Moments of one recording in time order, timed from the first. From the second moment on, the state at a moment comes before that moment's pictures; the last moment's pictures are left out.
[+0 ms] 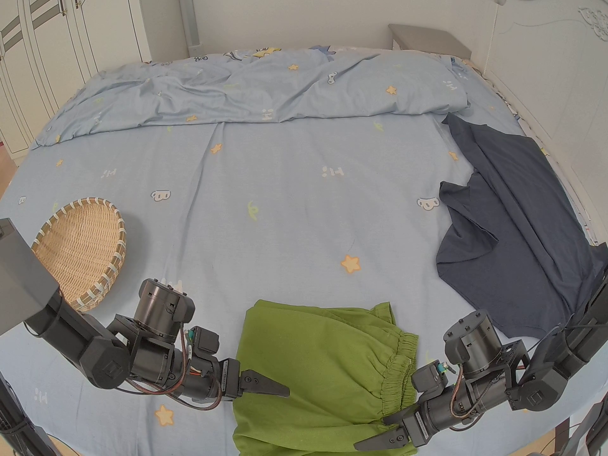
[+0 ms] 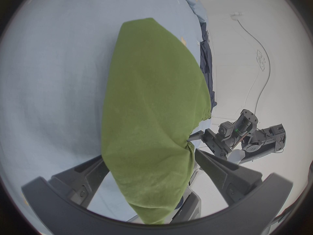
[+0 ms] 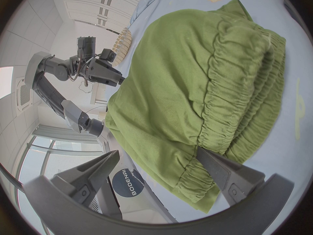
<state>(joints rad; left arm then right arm) -0.44 1.90 -0.55 -0.40 -0.66 -0.53 0.66 1.91 -0.42 -0.48 0.55 0.26</state>
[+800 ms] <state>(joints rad) -0.54 2.00 -0.51 -0.66 -0.48 -0.73 0.65 1.91 -0.38 -0.56 0.57 0.29</state>
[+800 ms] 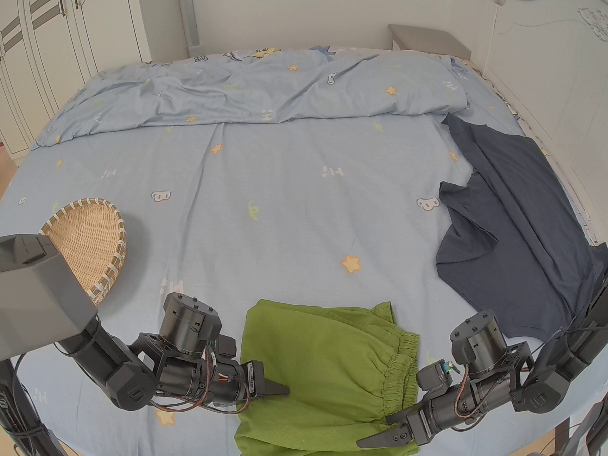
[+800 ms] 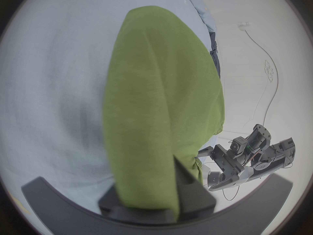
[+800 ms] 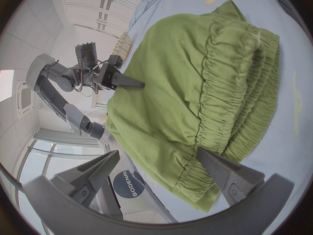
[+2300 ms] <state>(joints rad) -0.33 1.67 -0.93 0.12 -0.60 -0.49 0.36 1.65 -0.96 0.08 0.55 0.47</state>
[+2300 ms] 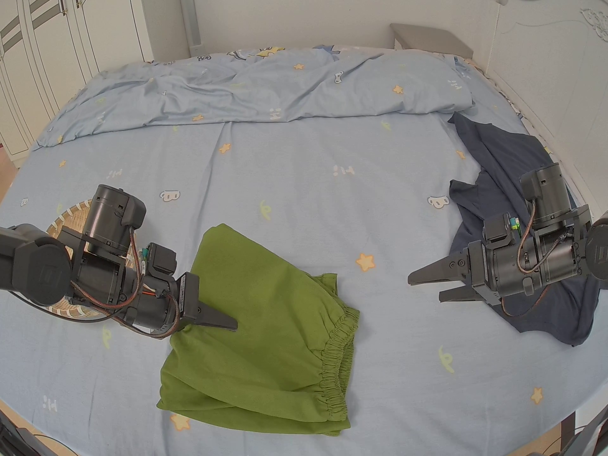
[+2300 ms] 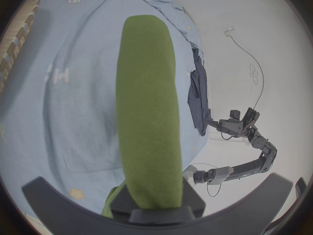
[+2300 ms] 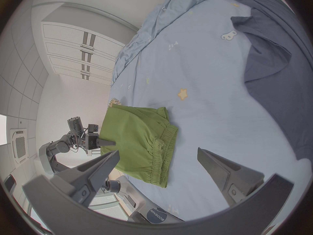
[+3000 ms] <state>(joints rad) -0.39 1.65 -0.90 0.12 -0.59 -0.49 0.37 1.63 -0.96 0.08 0.55 0.47</state>
